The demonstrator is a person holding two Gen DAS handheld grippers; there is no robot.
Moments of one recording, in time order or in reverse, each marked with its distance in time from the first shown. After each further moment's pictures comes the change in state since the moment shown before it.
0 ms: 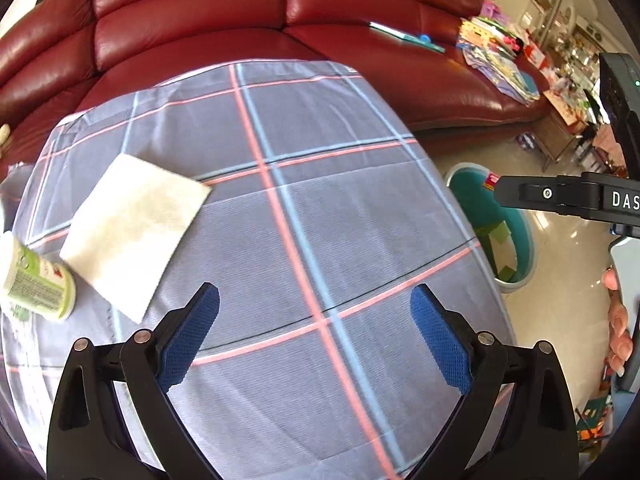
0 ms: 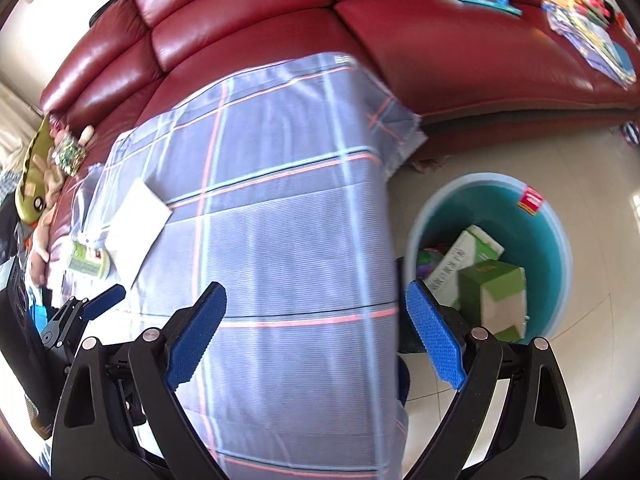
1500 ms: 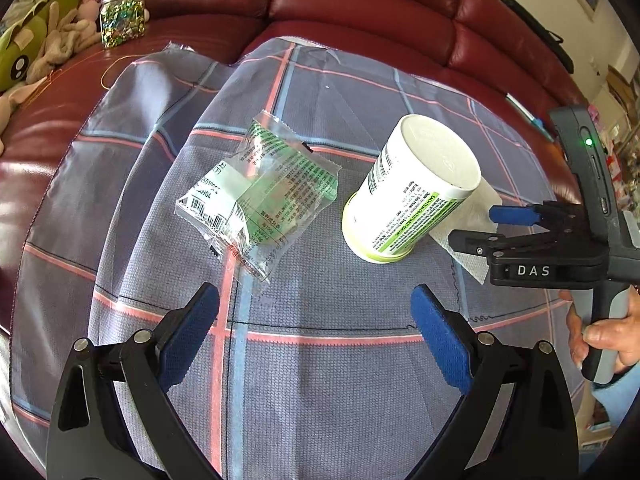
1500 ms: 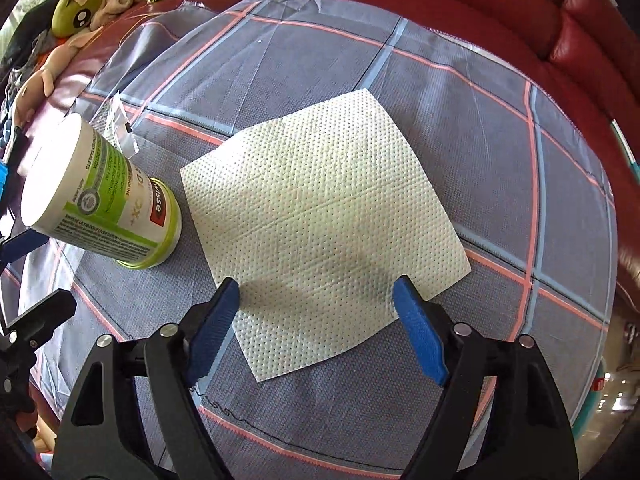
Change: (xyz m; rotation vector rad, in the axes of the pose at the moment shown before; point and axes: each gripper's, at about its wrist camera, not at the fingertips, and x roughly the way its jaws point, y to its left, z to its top) left arm -0.048 0.259 -0.082 -0.369 -0.059 0.124; right arm 0.166 0.272 0.011 -0.573 0.130 -0.050
